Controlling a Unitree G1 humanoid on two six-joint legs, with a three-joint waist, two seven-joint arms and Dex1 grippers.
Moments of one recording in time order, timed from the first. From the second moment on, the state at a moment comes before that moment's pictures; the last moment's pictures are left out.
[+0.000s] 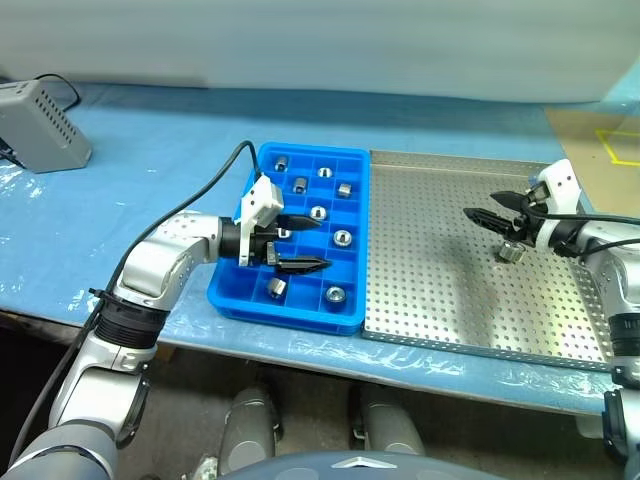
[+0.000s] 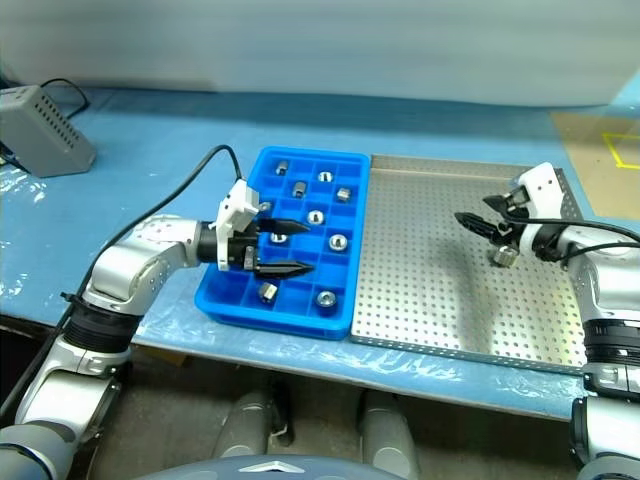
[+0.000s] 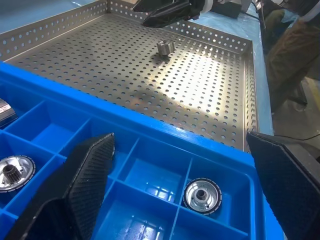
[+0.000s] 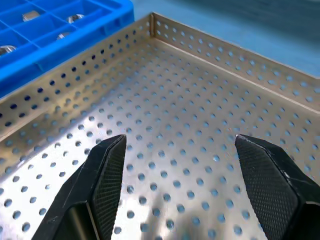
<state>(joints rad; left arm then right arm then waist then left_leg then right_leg) -0.58 0.51 -0.17 -0.06 -0.46 0.59 -1.13 -0.41 -0.84 -0.23 0.28 0.34 0.46 0.88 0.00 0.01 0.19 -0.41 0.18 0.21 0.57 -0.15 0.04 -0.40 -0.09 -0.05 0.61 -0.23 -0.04</state>
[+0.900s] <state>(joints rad) -0.55 0.49 -0.18 0.11 -0.39 0.40 -1.19 -0.35 -0.79 -0.24 0.54 0.27 0.34 0.80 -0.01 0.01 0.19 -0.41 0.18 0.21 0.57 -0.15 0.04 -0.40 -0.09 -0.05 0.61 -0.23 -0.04</state>
